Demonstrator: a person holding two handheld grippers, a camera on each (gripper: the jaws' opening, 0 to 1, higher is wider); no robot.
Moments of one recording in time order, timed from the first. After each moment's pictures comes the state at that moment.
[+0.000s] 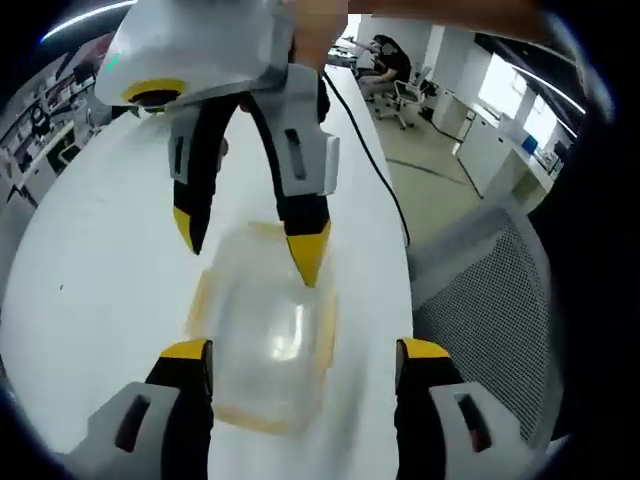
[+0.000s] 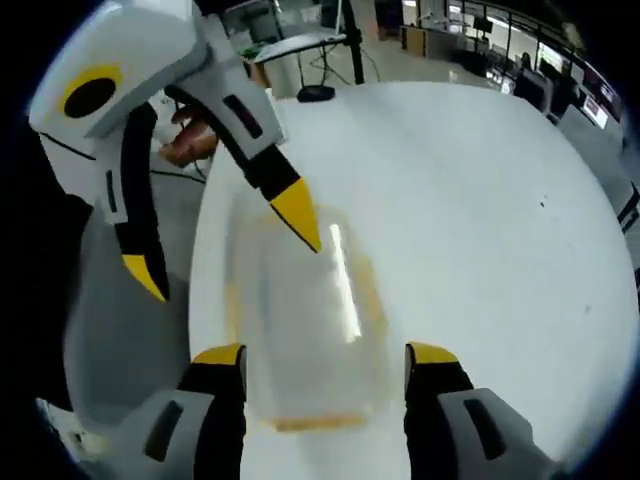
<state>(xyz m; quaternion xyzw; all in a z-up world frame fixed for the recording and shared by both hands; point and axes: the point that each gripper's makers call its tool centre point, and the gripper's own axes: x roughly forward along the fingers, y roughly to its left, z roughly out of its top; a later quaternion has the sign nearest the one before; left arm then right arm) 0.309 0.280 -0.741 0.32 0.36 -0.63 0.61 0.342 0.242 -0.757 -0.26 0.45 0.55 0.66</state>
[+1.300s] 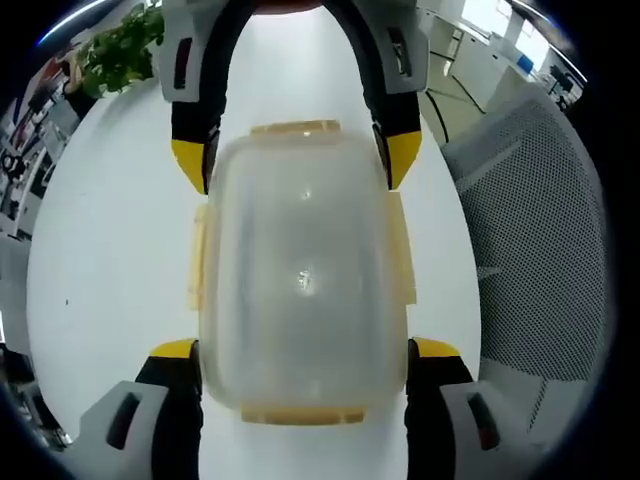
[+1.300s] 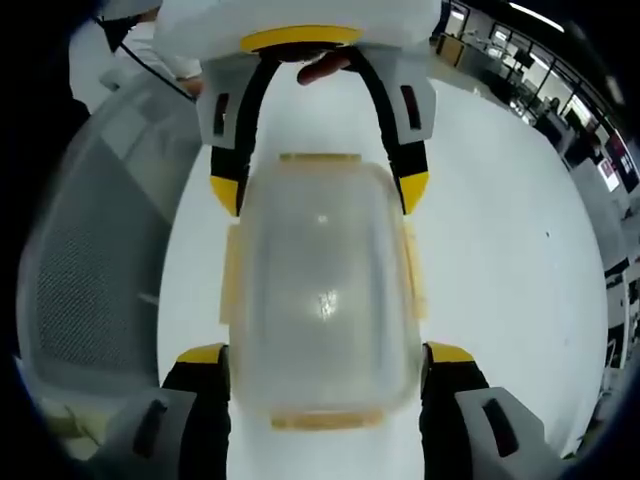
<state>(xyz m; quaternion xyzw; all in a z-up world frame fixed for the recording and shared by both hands) 0.338 0.304 -0.806 0.47 0.37 -0.59 0.54 0.327 0.232 -0.798 -0.38 0.41 0.54 0.63</state>
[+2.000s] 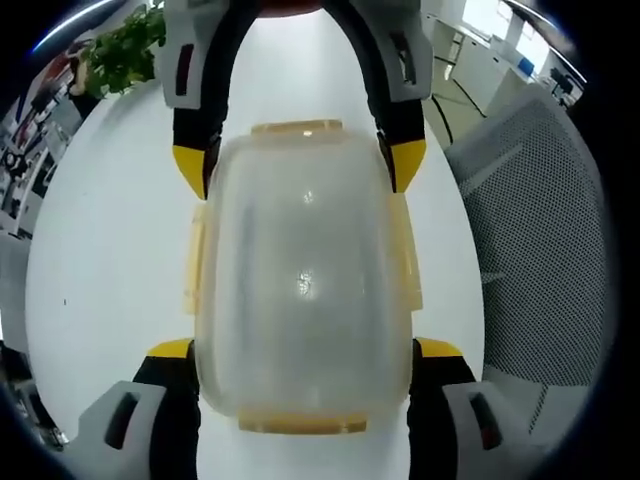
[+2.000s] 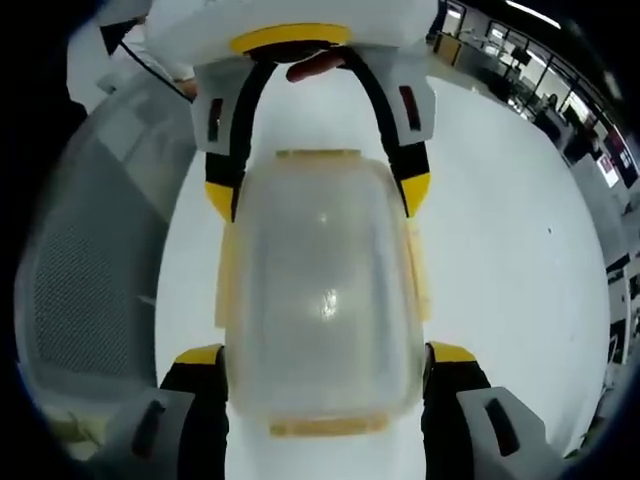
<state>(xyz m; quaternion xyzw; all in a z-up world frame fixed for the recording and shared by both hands) 0.339 0.305 -0.807 0.46 0.37 -0.60 0.55 0.329 0.235 -0.799 -0.38 0.41 0.54 0.63</state>
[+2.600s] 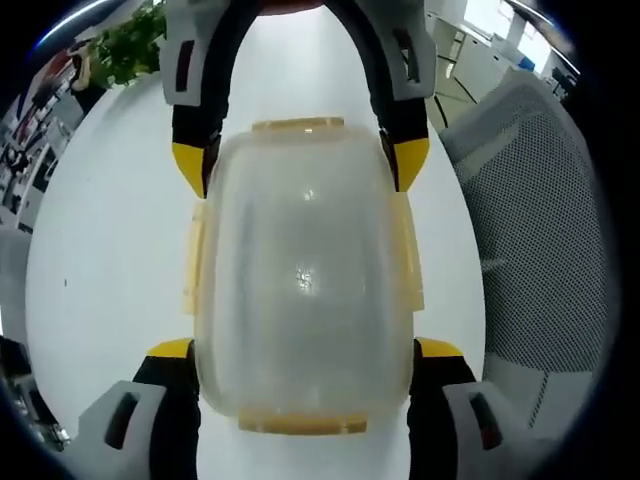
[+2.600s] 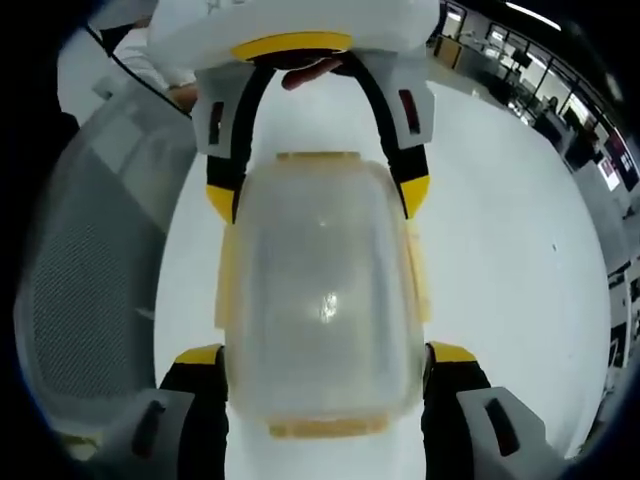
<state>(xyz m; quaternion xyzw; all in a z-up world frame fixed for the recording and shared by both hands) 0.343 0.340 -0.809 0.46 0.37 -0.59 0.55 0.335 0.271 -0.799 -0.37 0.41 0.55 0.63</state>
